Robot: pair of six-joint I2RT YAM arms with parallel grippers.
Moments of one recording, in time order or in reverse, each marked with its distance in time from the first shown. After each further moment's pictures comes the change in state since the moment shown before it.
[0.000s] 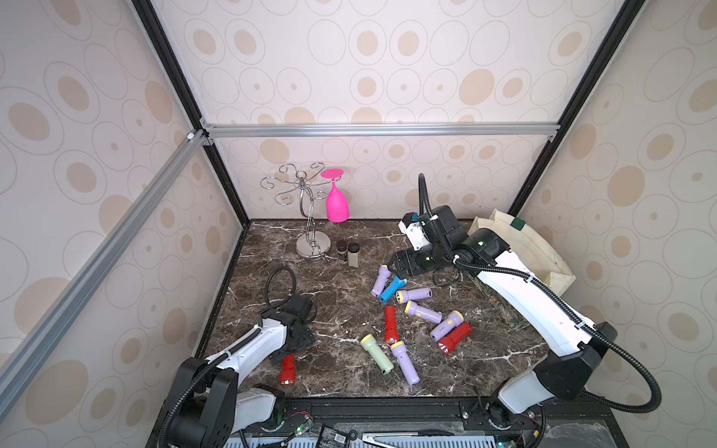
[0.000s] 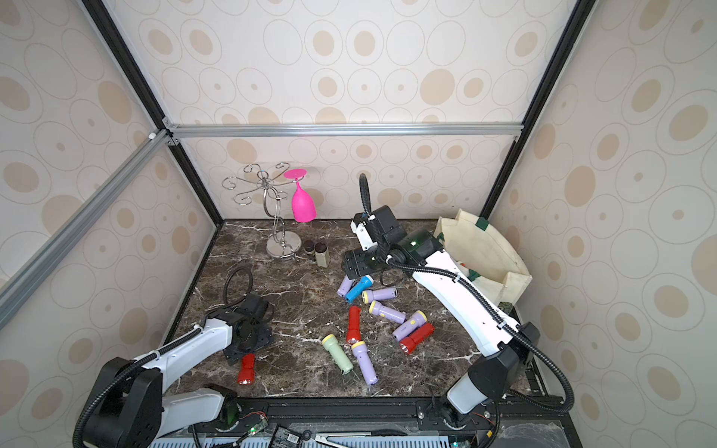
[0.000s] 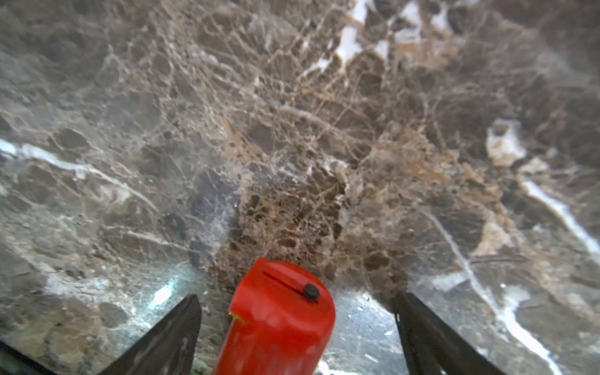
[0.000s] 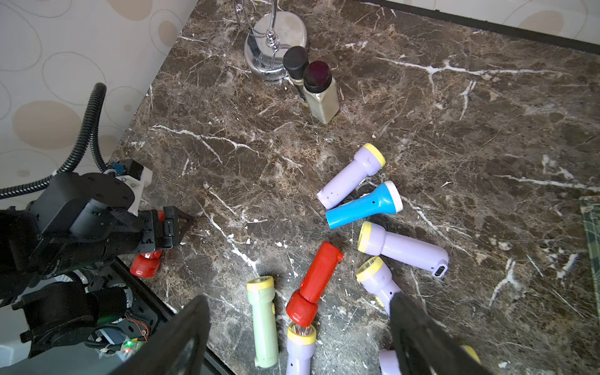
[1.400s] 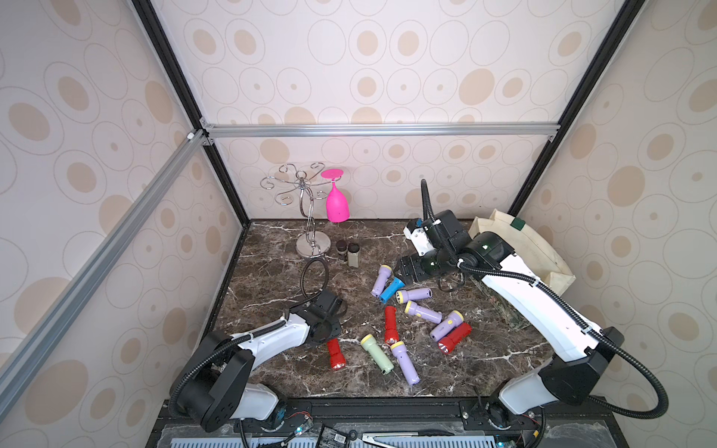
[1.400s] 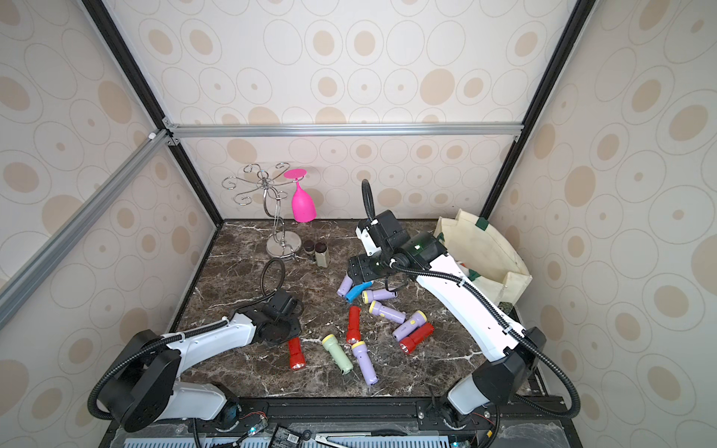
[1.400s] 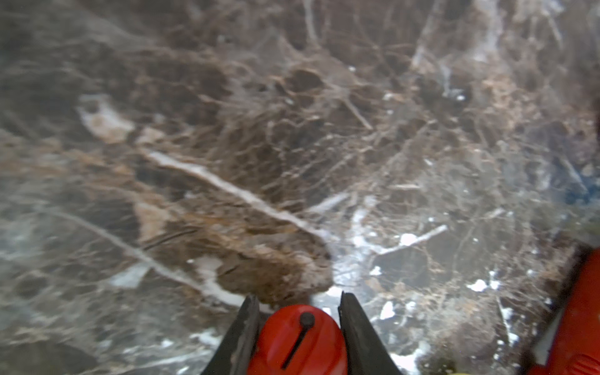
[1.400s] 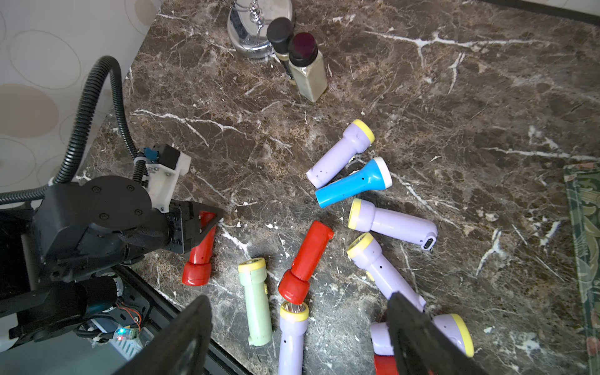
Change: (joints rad) left arm -0.291 0.155 0.076 0.335 0.133 -0.093; right arm 0.000 -0.045 -0.062 -0.051 0.024 0.018
